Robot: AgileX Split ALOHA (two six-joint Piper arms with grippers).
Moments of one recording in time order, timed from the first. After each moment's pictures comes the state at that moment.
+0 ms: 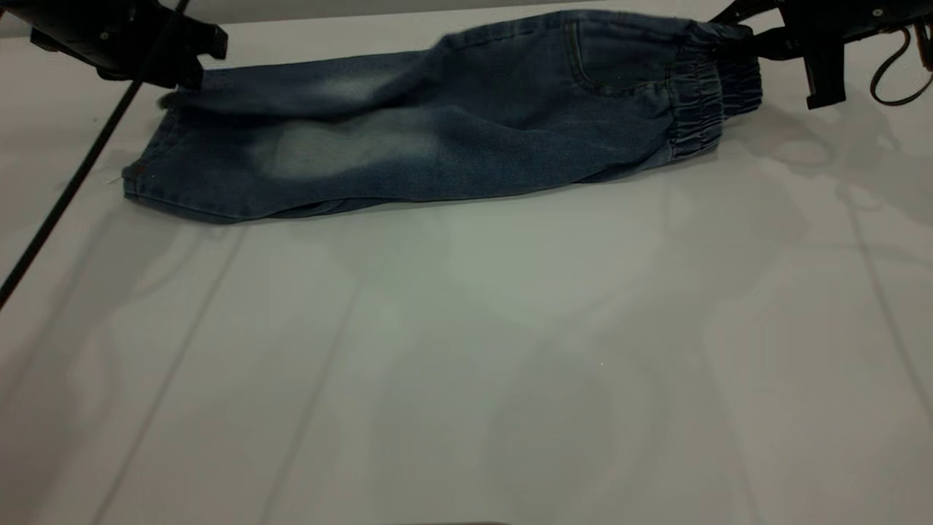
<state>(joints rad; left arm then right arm) -0.08 2.16 -1.24 -0.03 -0.10 0.07 -0.08 2.28 -1.27 1.80 0.62 -0.49</state>
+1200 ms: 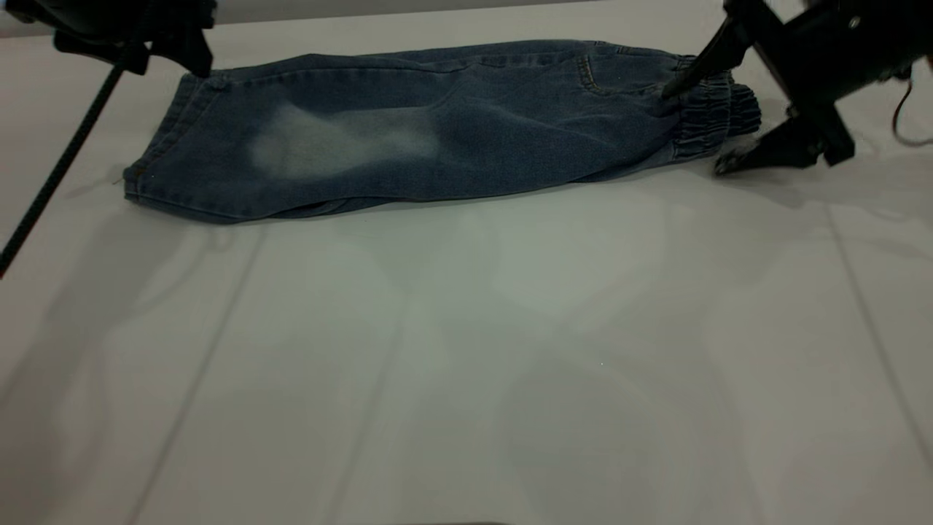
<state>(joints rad) -0.12 2.04 -1.24 -0.03 0.15 0.07 -0.08 2.35 -1.30 1.36 0.78 -0.61</state>
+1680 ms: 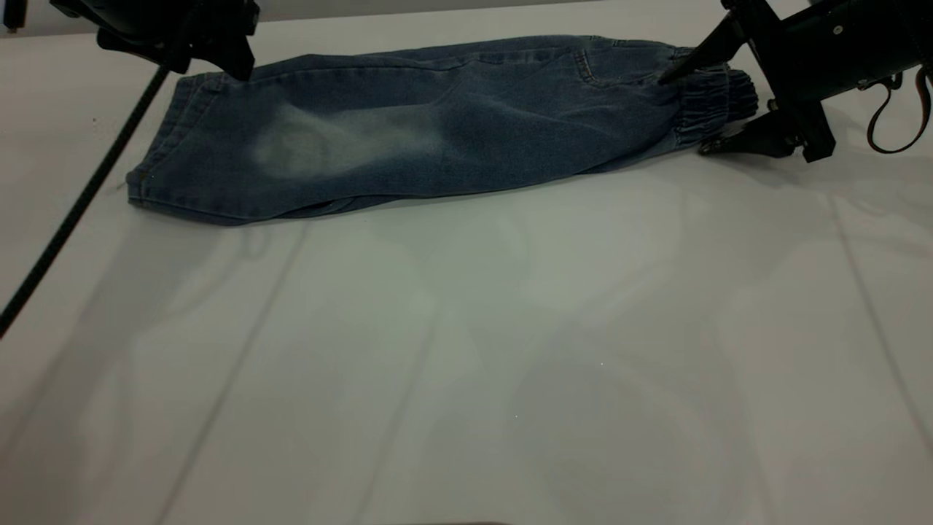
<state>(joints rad) -0.19 2.04 -1.24 -0.03 0.17 0.11 -0.08 2.38 -1.30 1.60 0.69 -0.76</state>
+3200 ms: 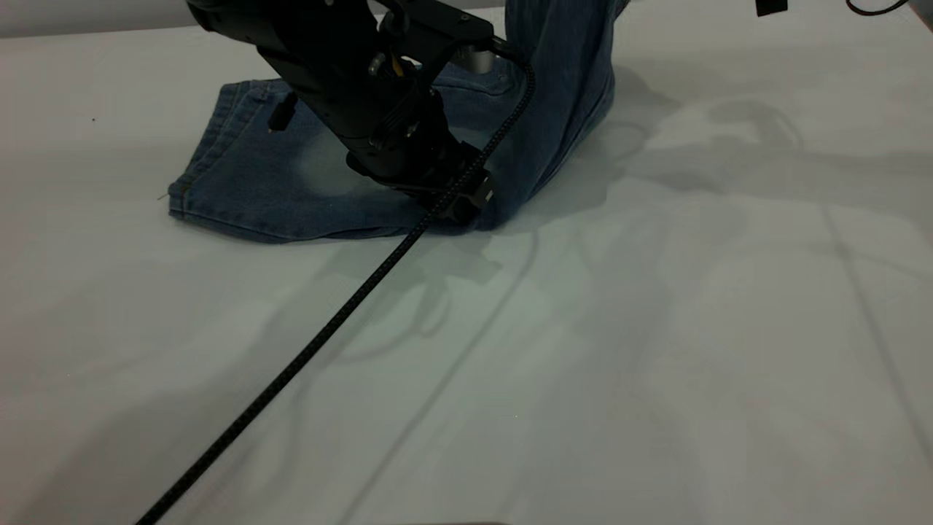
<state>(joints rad) -0.57 2.22 -1.24 -0.03 0.09 0.15 -0.04 2.17 -1.30 1.57 1.14 -1.01</state>
